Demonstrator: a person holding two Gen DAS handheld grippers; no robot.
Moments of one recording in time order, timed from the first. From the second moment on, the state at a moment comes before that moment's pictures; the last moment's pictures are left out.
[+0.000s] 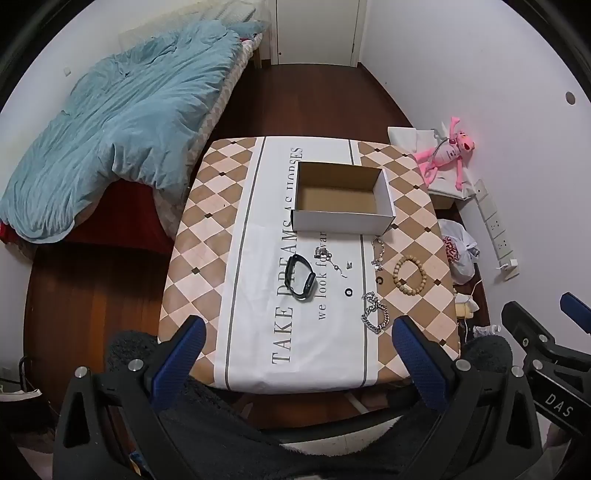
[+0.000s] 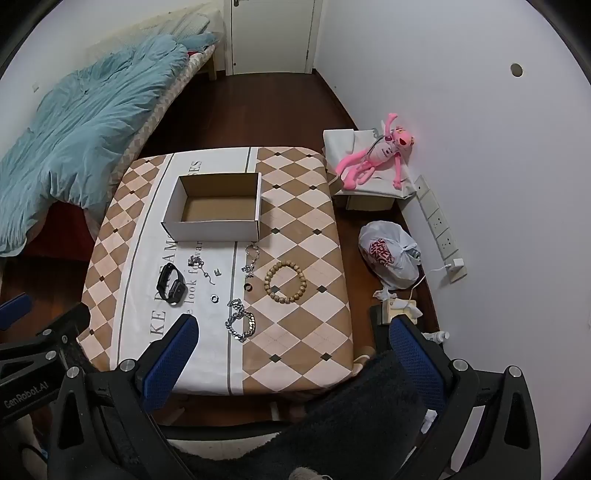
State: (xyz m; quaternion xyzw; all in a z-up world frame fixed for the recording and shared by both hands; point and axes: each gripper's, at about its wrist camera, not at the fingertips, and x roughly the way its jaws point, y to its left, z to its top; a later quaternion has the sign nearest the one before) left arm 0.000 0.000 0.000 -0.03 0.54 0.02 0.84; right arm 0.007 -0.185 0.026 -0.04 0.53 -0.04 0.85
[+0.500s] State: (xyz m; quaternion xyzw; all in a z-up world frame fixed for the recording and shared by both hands) left arm 0.000 -0.001 0.000 -0.03 0.54 0.02 0.84; right arm 0.007 -0.185 0.027 -0.04 0.53 -0.03 0.84
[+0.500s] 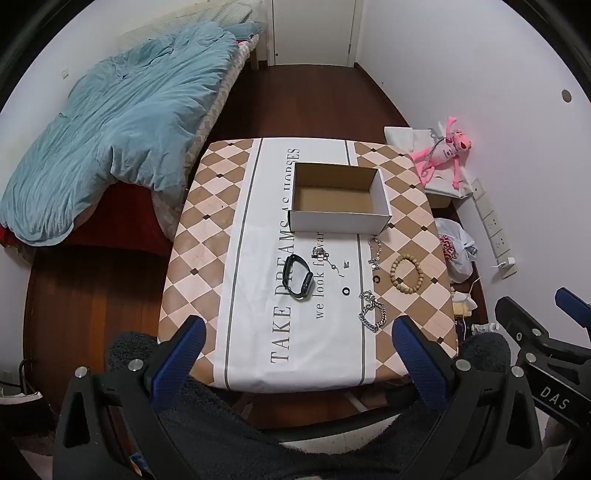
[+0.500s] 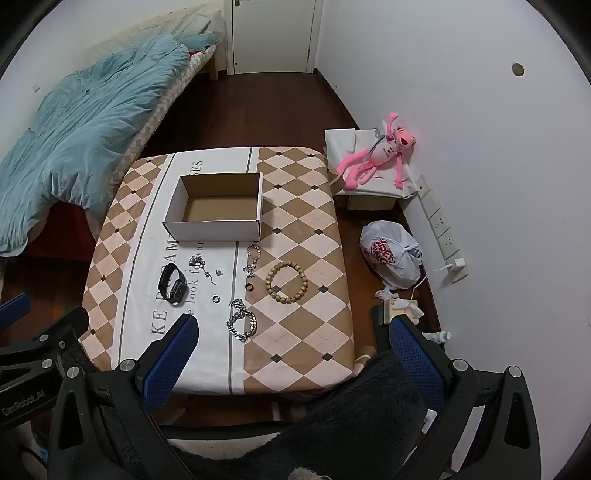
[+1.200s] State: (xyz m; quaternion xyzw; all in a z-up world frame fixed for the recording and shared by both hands) left arm 0.001 -0.009 0.018 -0.03 0.53 0.01 0.85; right arm 0.005 -0.186 0.032 -0.04 0.53 -0.04 0.85
